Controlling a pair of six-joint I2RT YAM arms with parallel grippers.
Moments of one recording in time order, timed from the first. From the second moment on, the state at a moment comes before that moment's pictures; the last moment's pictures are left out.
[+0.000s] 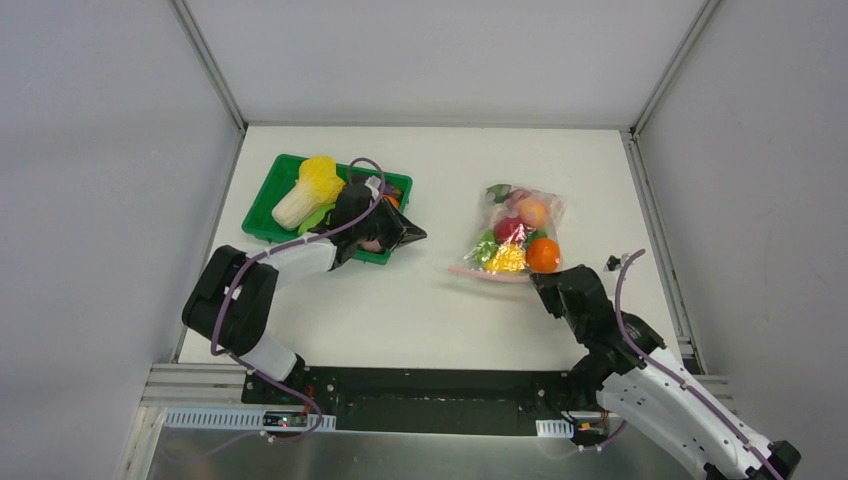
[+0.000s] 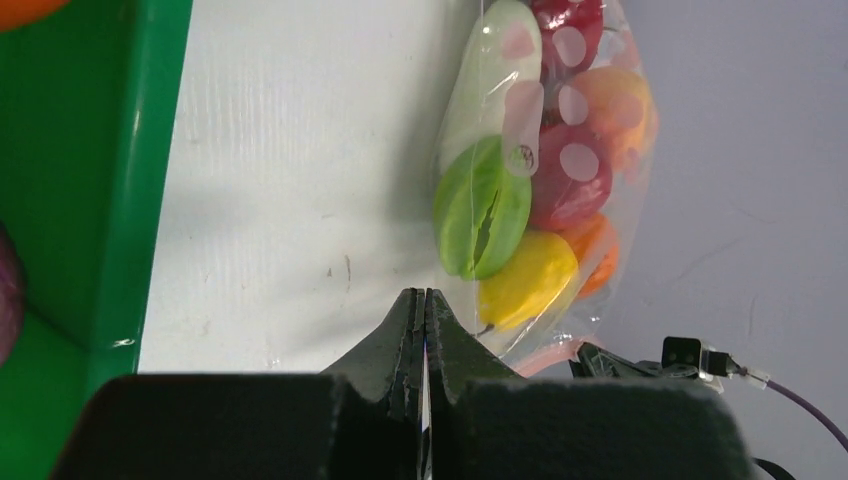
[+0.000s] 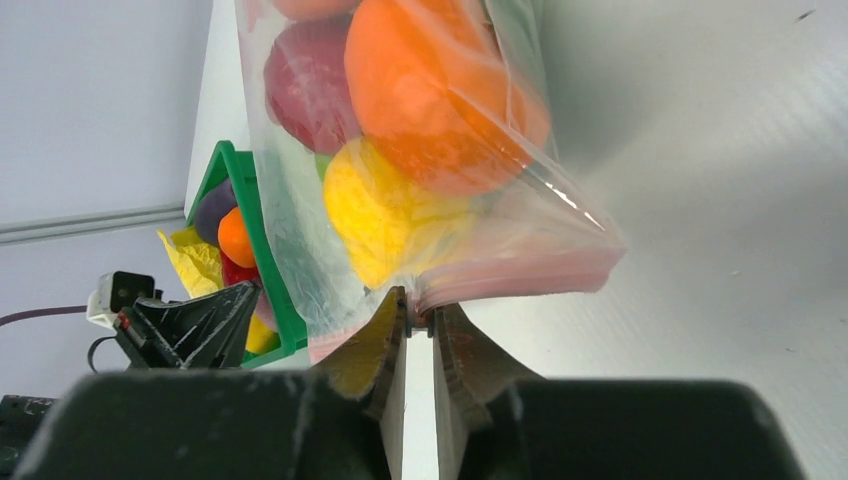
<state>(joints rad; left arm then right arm) -0.48 1.56 0.76 0.27 0.39 -1.15 0.70 0.51 0.47 -0.63 0.48 1.46</state>
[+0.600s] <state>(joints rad) -0.60 1.56 0.97 -0.02 0.50 -0.91 0.70 0.55 0.50 -0.67 0.48 1.43</state>
